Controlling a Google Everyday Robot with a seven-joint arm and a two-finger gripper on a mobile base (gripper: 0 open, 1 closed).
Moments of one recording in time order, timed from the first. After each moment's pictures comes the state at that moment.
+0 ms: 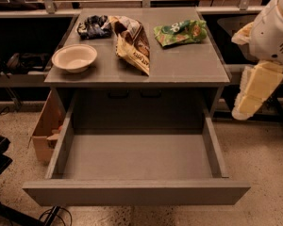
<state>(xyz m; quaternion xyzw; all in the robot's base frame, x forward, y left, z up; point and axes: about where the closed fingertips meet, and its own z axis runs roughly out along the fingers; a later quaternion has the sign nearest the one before) 0.460 -0.196 0.976 -0.61 0.77 -0.03 0.19</state>
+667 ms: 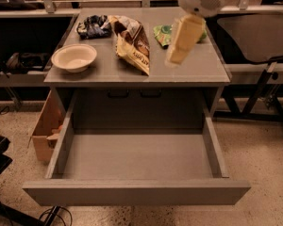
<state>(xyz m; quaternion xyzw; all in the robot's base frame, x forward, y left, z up) 0.553 -0.074 1.037 -0.67 0.66 -0.06 0.32</state>
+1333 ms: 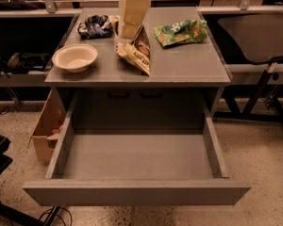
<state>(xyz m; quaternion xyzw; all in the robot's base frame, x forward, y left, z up) 0.587 0.033 1.085 -0.71 0.58 -0.09 0.37</state>
